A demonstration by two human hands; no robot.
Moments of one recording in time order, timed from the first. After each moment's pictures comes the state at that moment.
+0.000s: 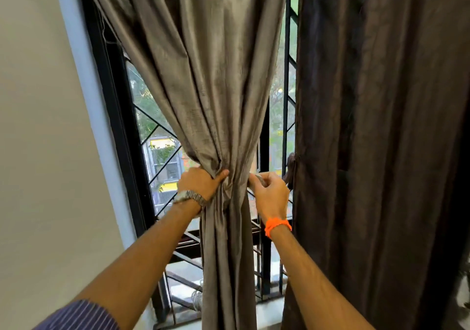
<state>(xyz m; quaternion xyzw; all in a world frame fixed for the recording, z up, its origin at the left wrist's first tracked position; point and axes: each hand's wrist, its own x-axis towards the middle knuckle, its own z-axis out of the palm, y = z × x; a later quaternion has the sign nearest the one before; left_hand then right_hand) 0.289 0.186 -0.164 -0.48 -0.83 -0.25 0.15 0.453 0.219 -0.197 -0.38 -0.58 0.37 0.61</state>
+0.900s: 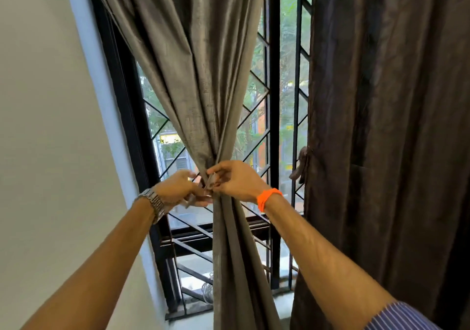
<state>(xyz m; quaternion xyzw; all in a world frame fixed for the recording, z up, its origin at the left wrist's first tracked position) 0.253 0.114 -0.145 -0.47 -0.66 -0.46 -0.36 0.408 0.202 -0.151 -0.22 -0.87 0.30 0.32</state>
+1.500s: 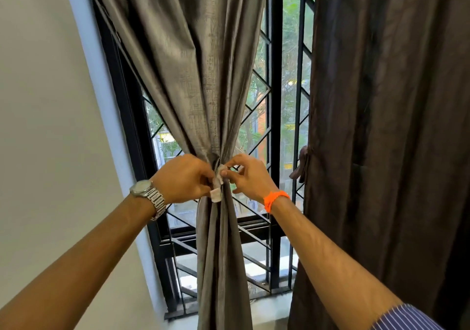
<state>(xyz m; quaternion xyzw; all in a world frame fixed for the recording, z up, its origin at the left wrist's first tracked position) 0.269 0.100 -0.116 -0.76 -0.59 -0.17 0.19 0.415 0.220 -0.163 -0.24 -0.81 0.32 0.43</state>
